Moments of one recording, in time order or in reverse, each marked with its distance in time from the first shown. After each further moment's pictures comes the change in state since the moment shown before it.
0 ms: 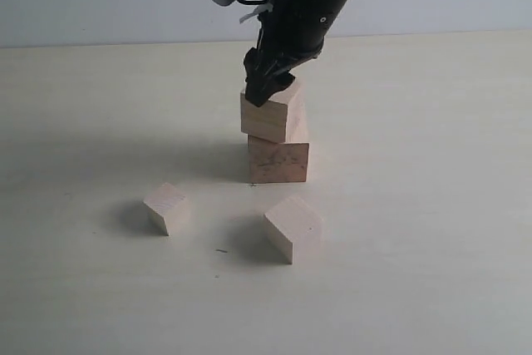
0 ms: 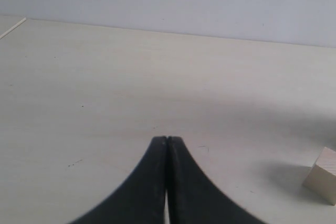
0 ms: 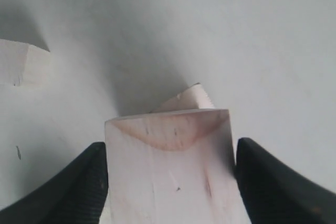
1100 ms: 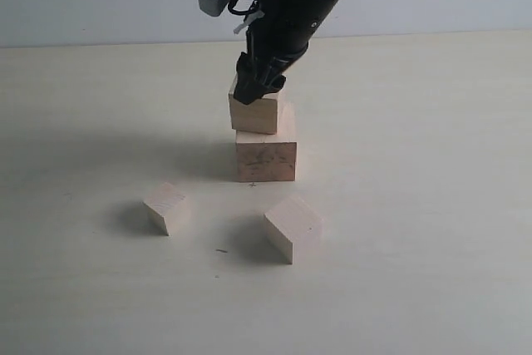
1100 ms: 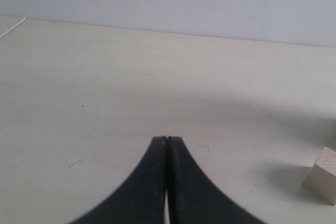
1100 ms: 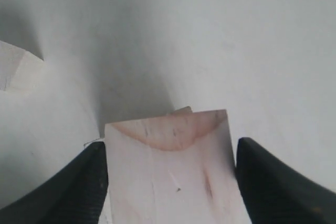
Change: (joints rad) left arm 0.000 0.000 0.000 0.000 0.000 0.000; right arm 0.002 0.024 0.002 0.049 -0.097 -0.255
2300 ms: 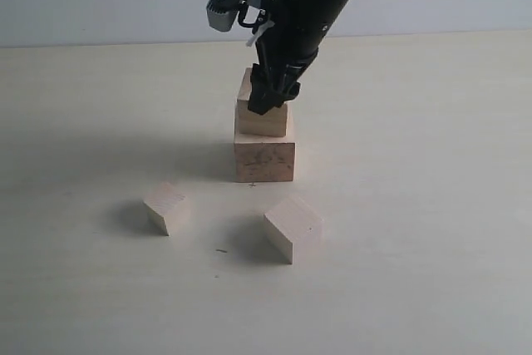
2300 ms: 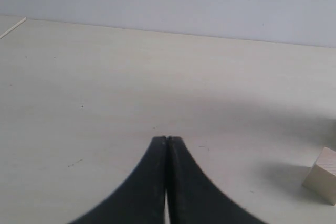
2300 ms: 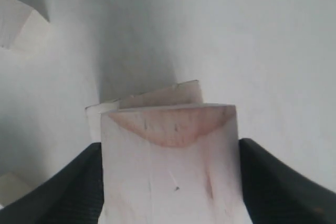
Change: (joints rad) left arm 0.000 0.000 0.000 0.000 0.000 0.000; right arm -0.004 -0.011 0.012 -0.024 0.037 -0.088
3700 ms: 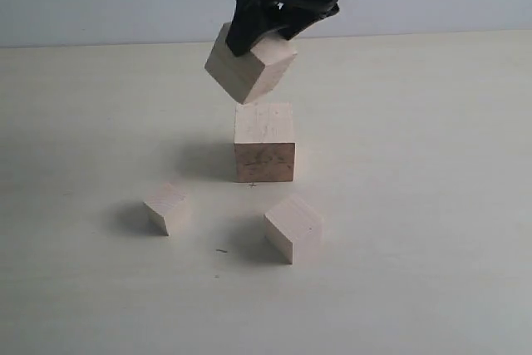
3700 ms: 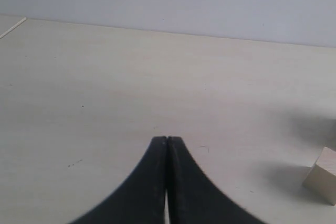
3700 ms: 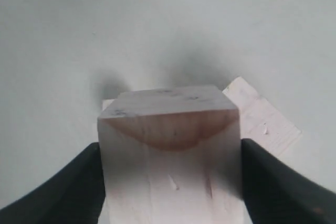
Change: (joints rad) left arm 0.000 0.000 0.000 0.000 0.000 0.000; right arm -0.049 -0.177 0.016 0.213 0.130 0.520
